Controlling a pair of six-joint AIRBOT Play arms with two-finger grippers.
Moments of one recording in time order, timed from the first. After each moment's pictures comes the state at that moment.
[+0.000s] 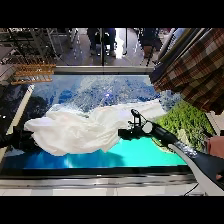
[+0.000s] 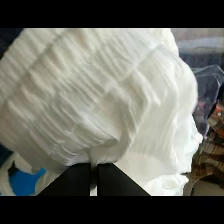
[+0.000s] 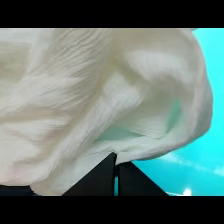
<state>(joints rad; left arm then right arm) 0.80 -1.55 0.94 0.47 -1.16 -1.01 0.33 -1.45 0.97 -0.96 0.74 1.52</state>
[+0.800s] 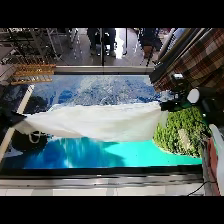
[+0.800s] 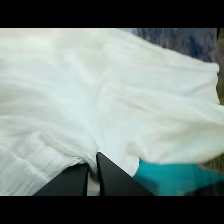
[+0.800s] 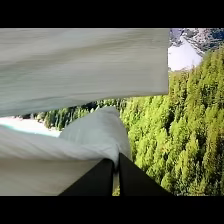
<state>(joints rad) 0.64 -1.34 1.20 0.66 -1.41 -1.03 -0.05 -1.41 1.44 -1.56 1.10 1.45</state>
